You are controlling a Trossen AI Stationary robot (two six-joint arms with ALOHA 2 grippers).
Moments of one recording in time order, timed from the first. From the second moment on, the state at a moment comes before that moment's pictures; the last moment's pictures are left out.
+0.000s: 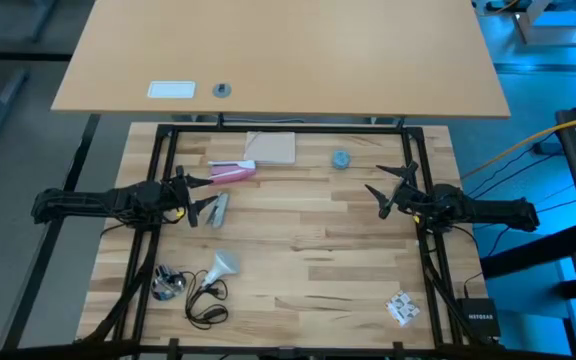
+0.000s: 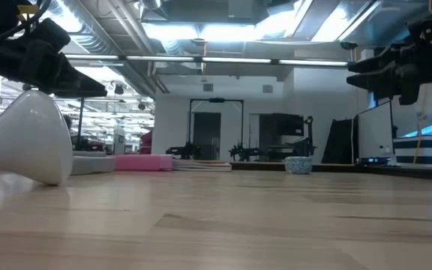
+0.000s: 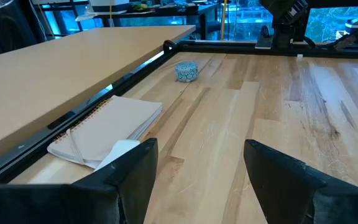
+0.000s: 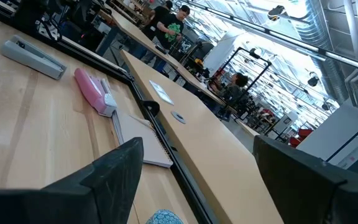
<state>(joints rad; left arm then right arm) 0.01 0.14 0.07 -0.15 -0.40 0.00 0.01 0.00 0.02 0.05 0.50 -0.69</state>
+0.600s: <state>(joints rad) 0.01 0.14 0.07 0.08 -0.40 -0.62 0.01 0.00 0.02 0.06 0.50 -0.69</state>
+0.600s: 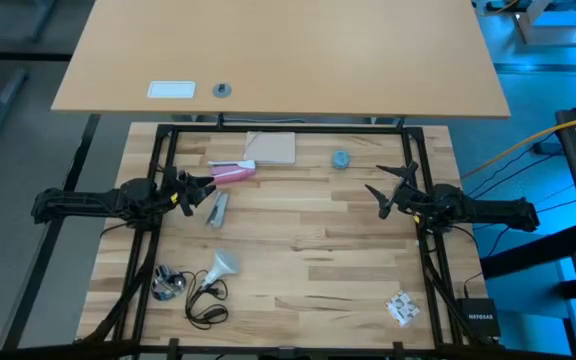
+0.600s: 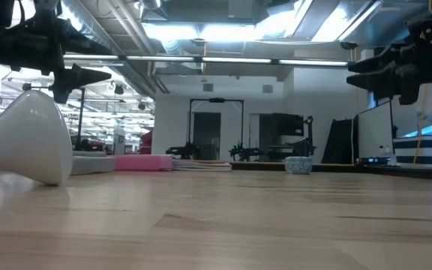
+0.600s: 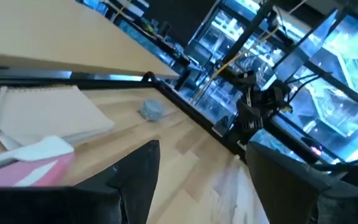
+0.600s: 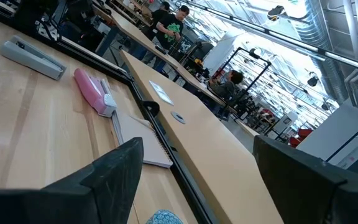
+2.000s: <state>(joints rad) -0.33 0.83 0.47 0.34 -0.41 -0.63 0.01 0.00 0.02 0.05 0.52 -0.69</state>
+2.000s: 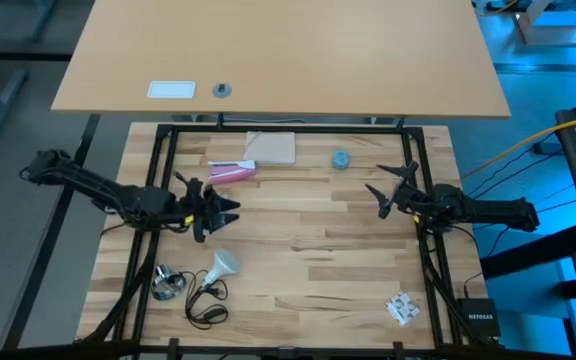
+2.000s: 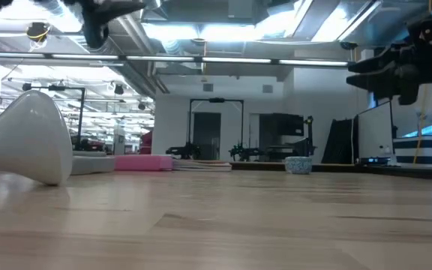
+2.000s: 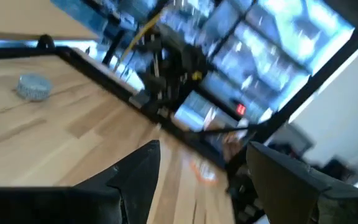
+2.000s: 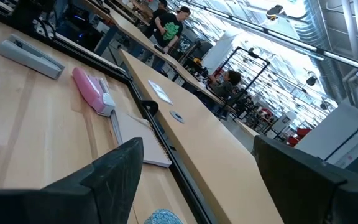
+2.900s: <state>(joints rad) -0.56 1.28 0.71 -0.48 0.00 -1.65 0.01 0.00 0.02 0.05 0.53 -0.68</state>
